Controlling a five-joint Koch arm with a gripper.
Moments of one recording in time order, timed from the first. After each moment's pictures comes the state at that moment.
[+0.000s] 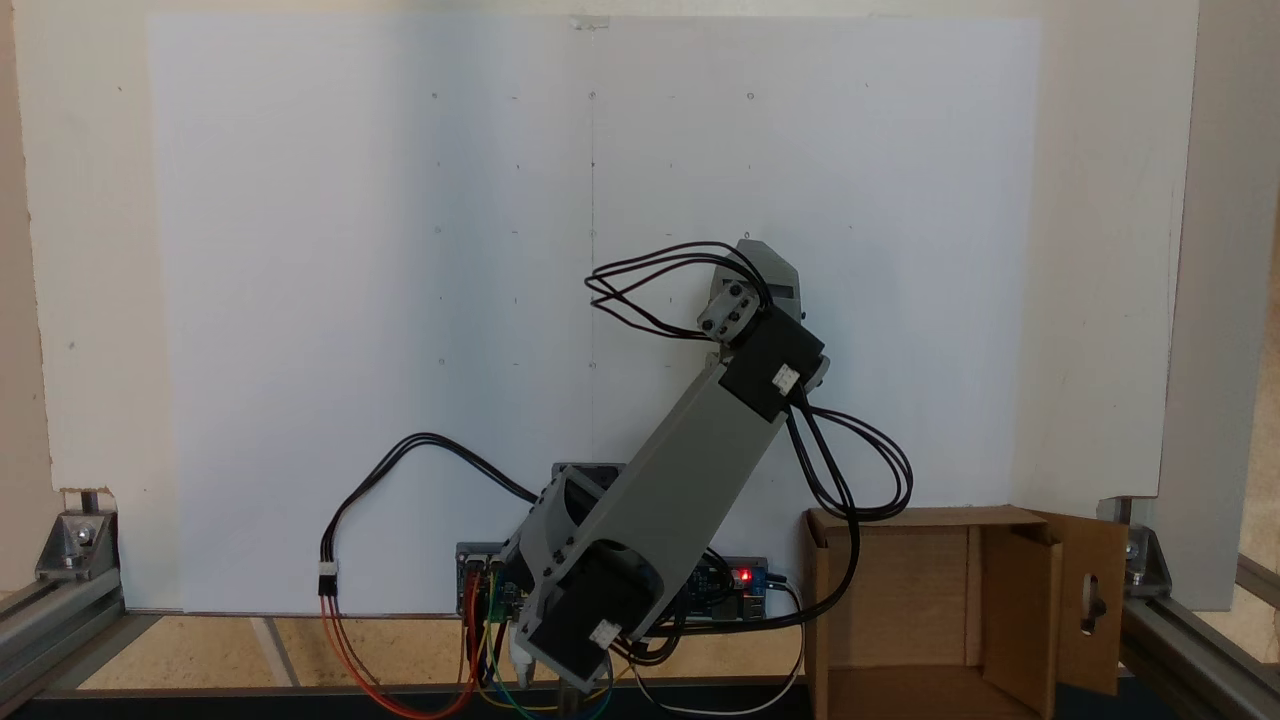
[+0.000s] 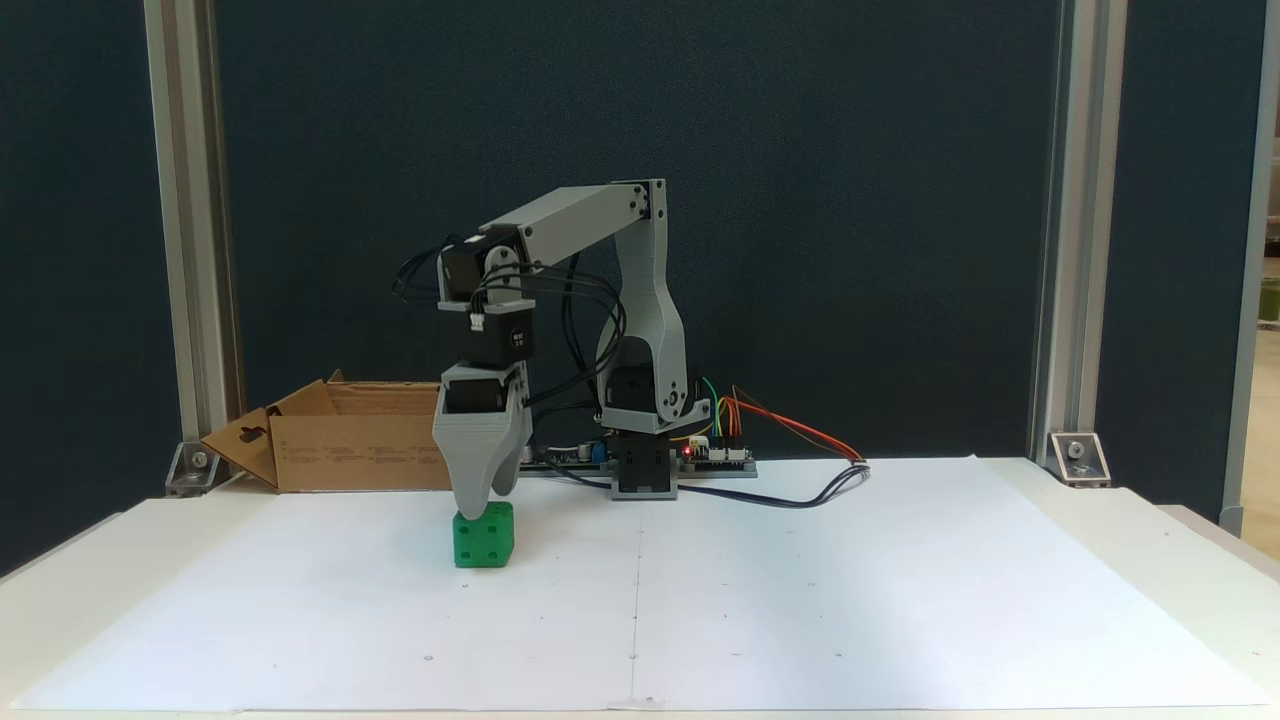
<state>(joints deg) 37.2 84.7 103.3 45.1 -34.0</state>
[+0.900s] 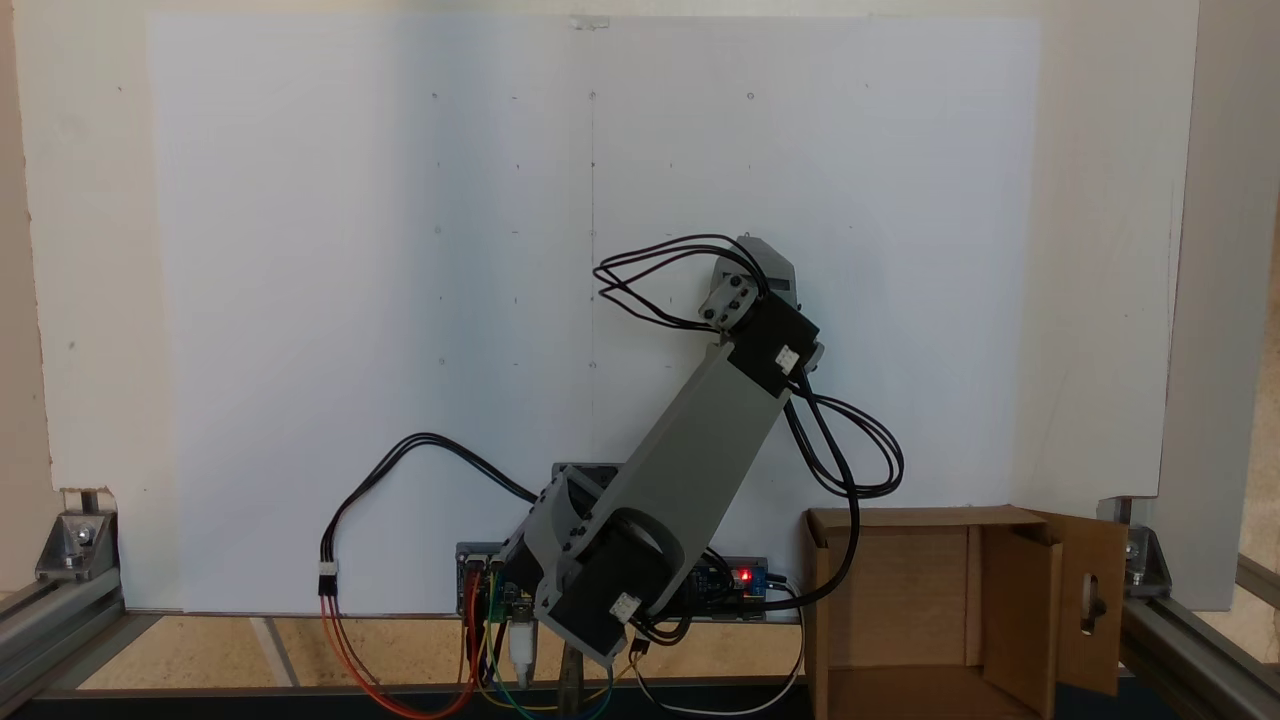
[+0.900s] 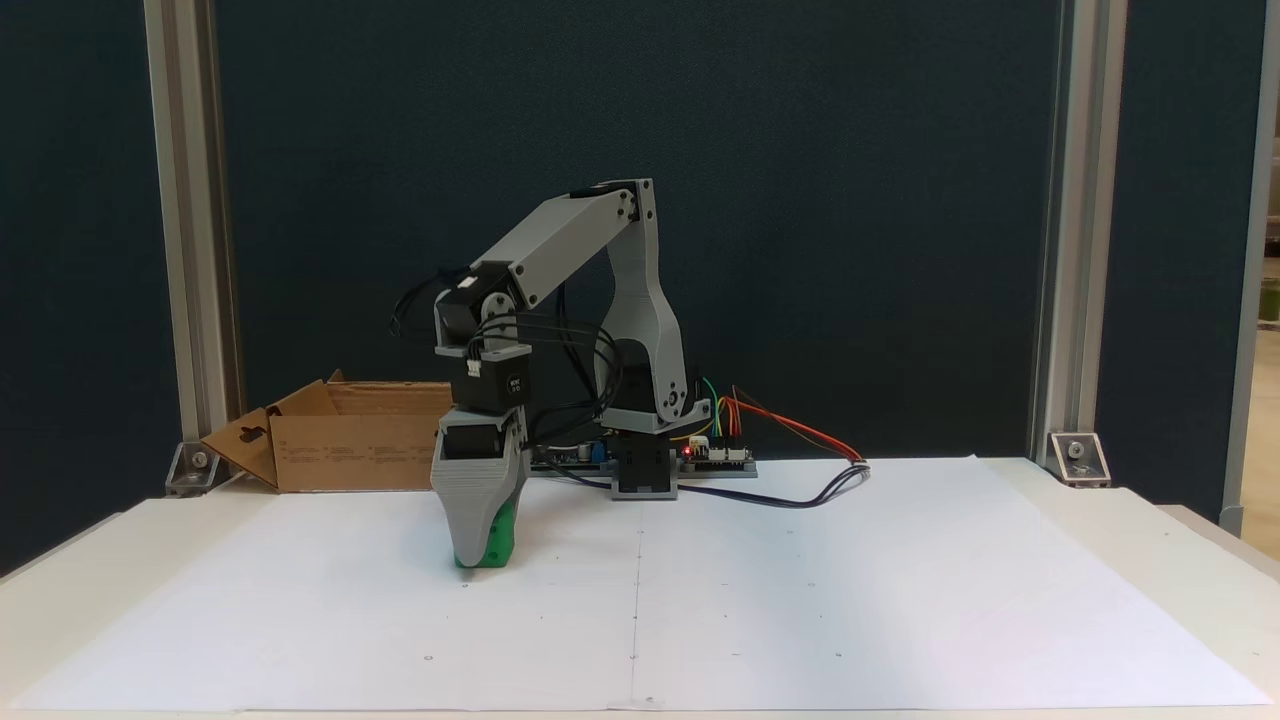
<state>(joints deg) 37.6 80.3 108.5 34.6 -34.0</state>
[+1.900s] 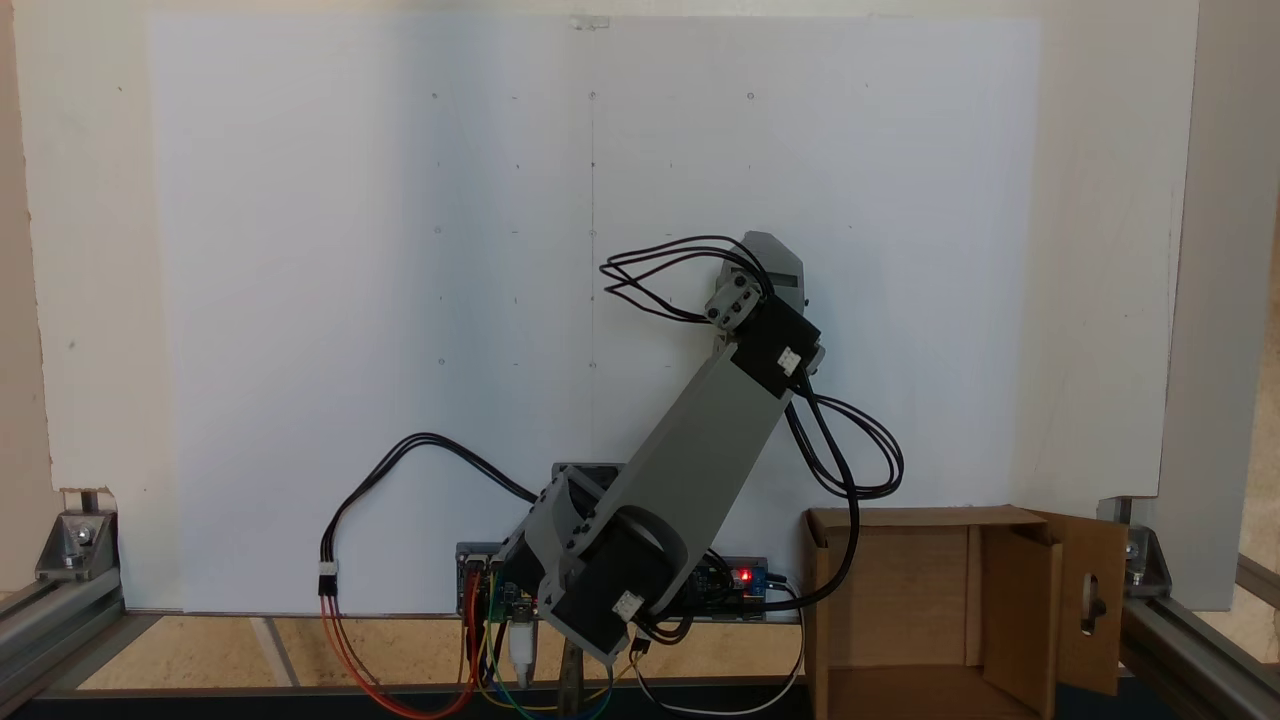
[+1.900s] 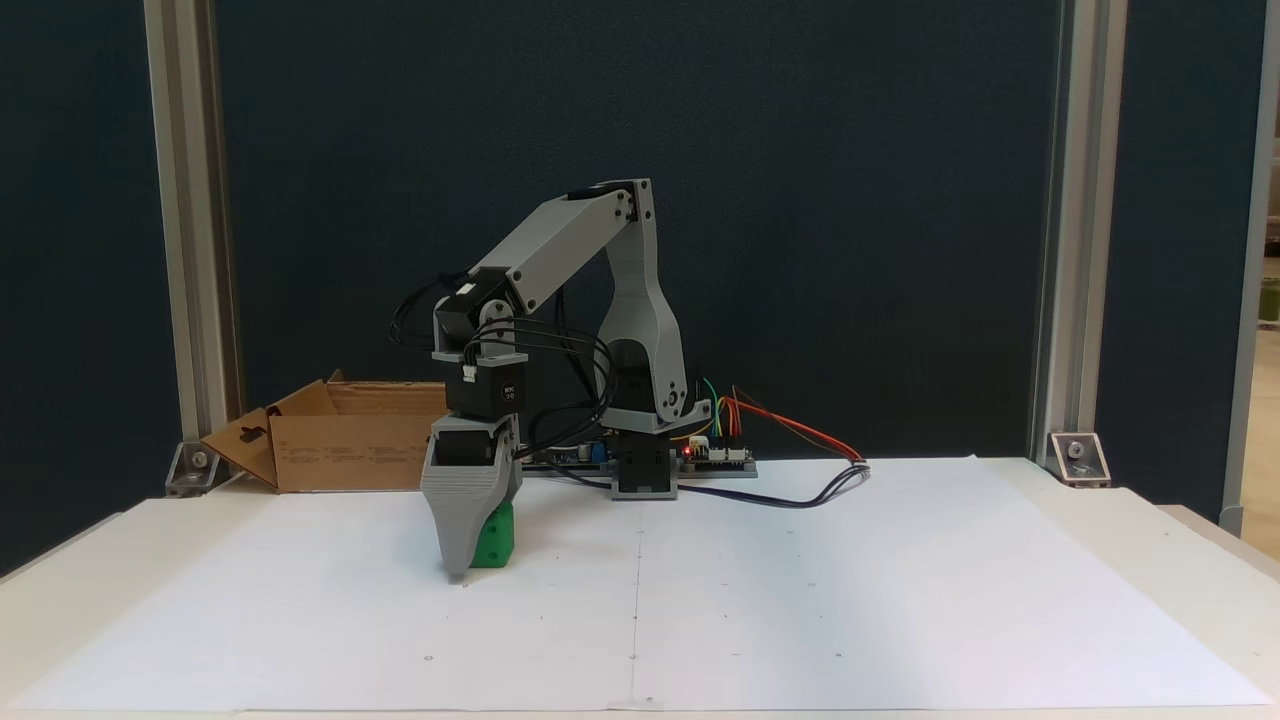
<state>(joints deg) 38.4 79.1 109.7 29.1 -34.0</state>
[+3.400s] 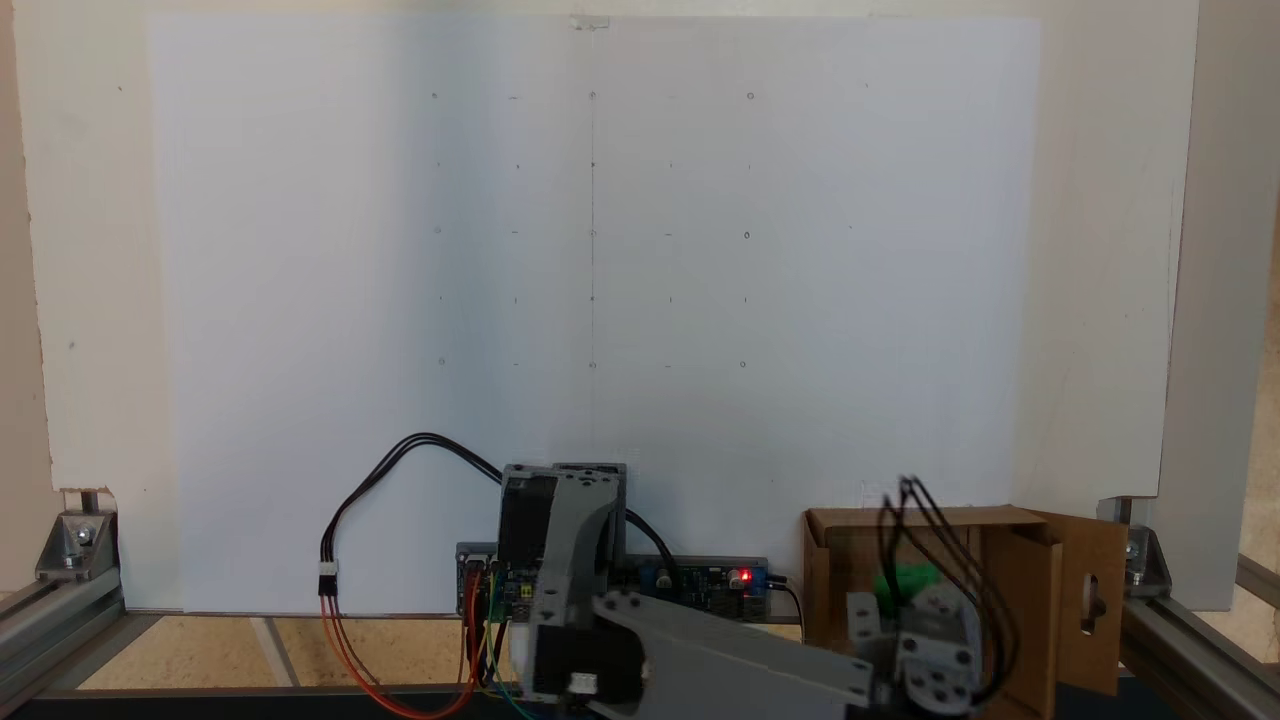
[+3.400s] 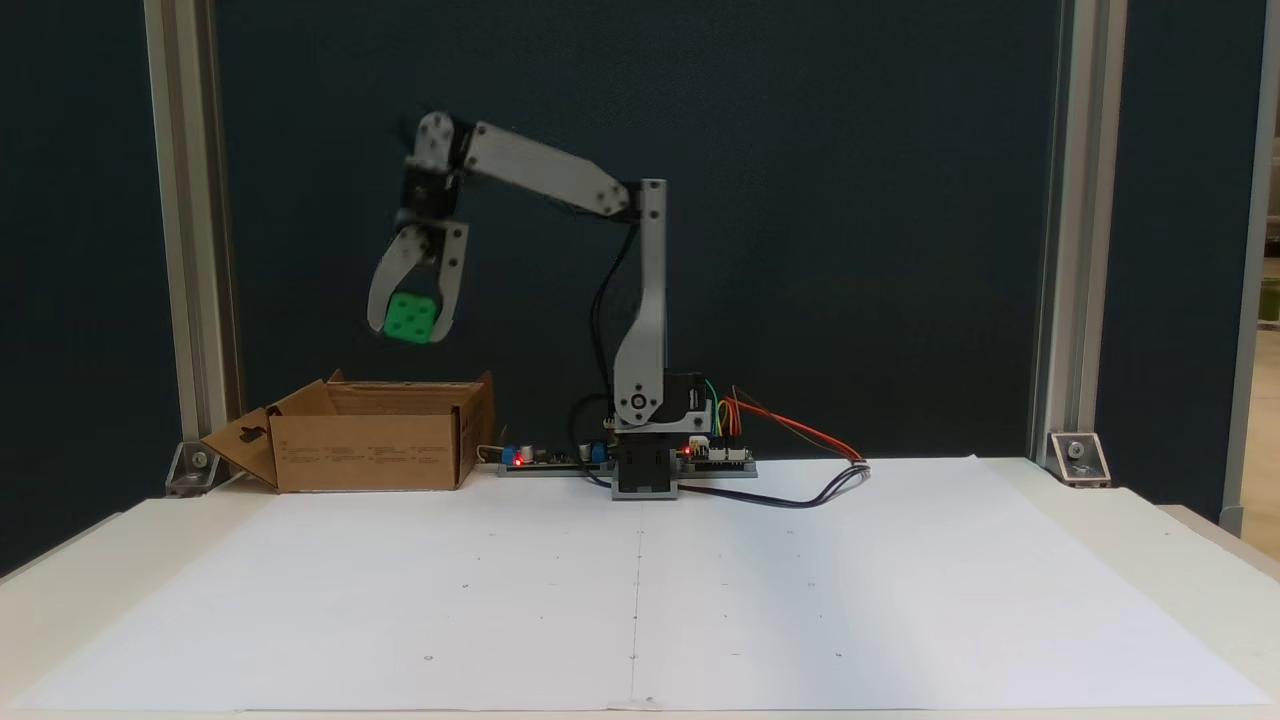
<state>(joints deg) 97.3 87.5 68.5 63.7 -20.0</state>
